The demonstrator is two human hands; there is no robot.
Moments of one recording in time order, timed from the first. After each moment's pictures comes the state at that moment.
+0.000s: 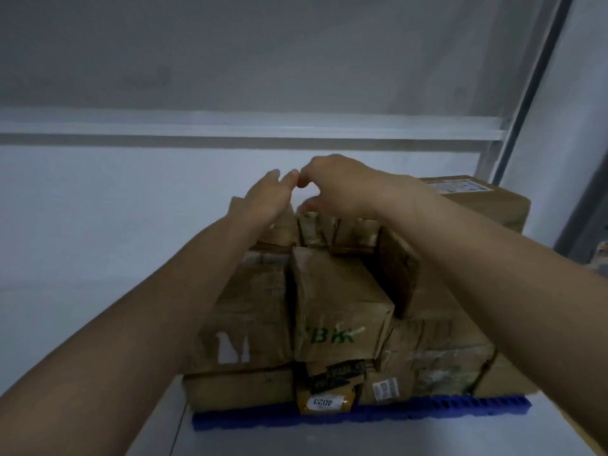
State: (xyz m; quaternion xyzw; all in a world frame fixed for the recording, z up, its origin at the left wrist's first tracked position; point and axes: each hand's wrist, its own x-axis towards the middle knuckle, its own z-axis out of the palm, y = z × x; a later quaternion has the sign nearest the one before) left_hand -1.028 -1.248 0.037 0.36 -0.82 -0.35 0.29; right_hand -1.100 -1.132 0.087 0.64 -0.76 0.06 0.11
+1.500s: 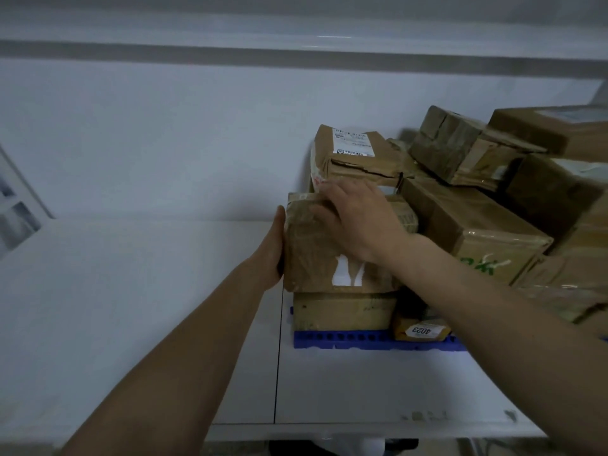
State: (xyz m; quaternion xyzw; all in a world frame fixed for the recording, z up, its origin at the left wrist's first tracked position) left_hand -0.892 -1.343 -0.173 0.27 -0.47 -0.81 0.23; right_hand -0.985 -1.204 -0.071 0.63 -0.75 0.13 0.15
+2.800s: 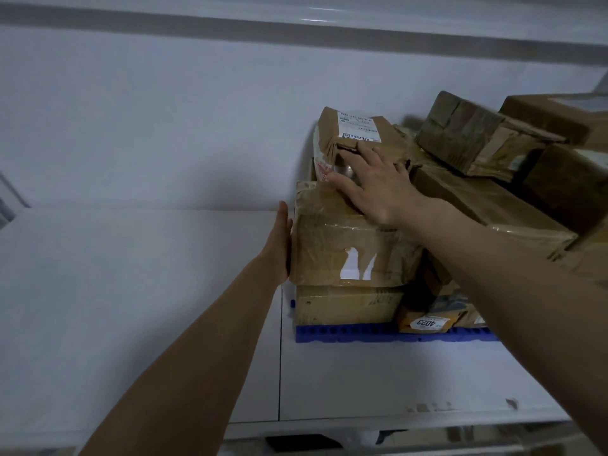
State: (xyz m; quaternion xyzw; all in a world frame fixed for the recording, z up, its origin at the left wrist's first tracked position) left_hand -0.901 -1.347 -0.195 0.25 -0.39 -0.86 0.20; right_hand -1.017 -1.226 -0.060 0.55 -0.83 0.12 0.02
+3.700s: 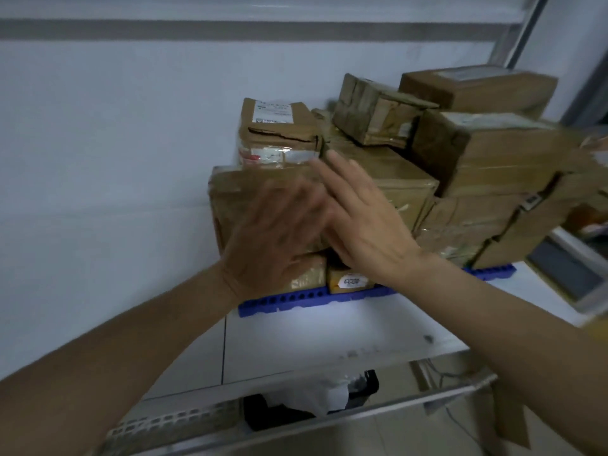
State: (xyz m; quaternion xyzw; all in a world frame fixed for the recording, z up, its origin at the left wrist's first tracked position) left_hand -0.887 -1.208 -0.138 -0.07 -0.88 0.18 0.44; right_hand -1.017 -1.063 -0.099 0.67 -0.64 0.17 0.35
